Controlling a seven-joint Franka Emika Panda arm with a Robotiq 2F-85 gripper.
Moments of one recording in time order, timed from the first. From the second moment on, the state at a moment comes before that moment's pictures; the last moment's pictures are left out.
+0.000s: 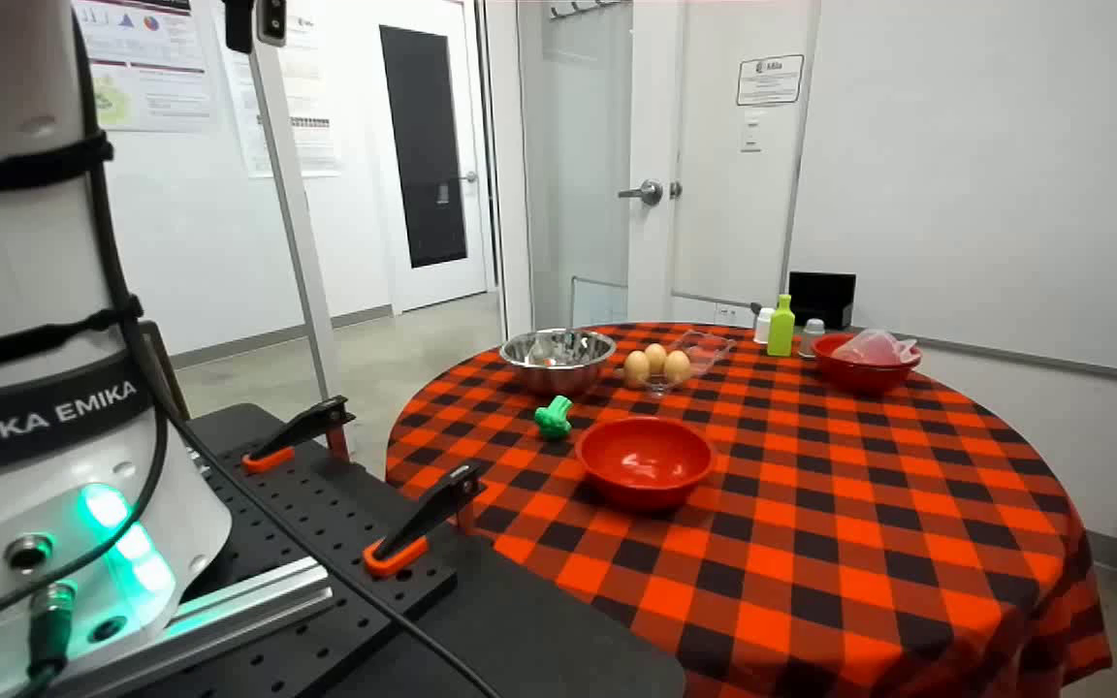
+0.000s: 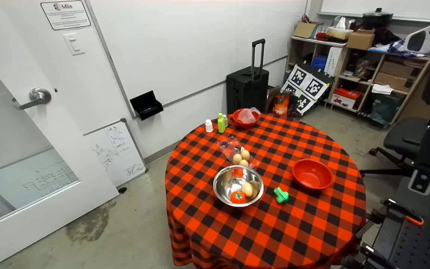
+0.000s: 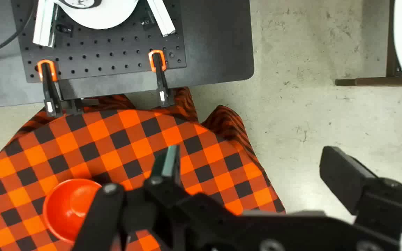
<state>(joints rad) 0.15 -0.82 0.22 -2.58 0.28 1.63 0.37</state>
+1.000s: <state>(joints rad) 0.03 -0.74 0.21 -2.63 0.22 1.77 0.36</state>
